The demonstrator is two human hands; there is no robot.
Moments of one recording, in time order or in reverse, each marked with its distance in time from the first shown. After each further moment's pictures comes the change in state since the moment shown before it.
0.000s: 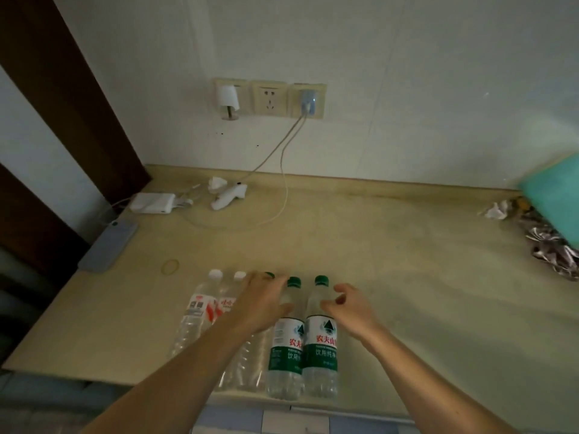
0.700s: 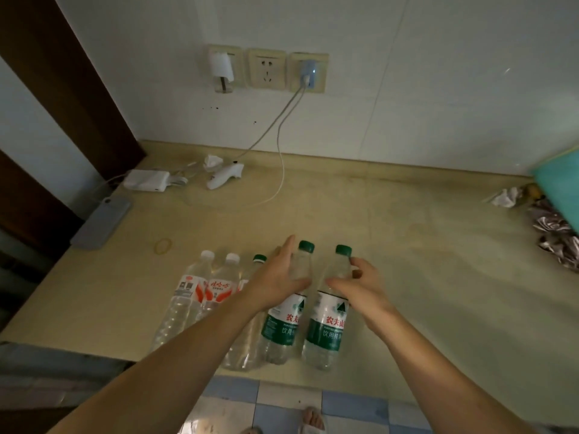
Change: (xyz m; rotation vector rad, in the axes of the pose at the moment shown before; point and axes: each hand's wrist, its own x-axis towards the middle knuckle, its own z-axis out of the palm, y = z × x) left_hand 0.021 0.038 0.006 -0.461 -0.027 -0.072; right_hand 0.013 0.018 -0.026 0.356 0.111 0.026
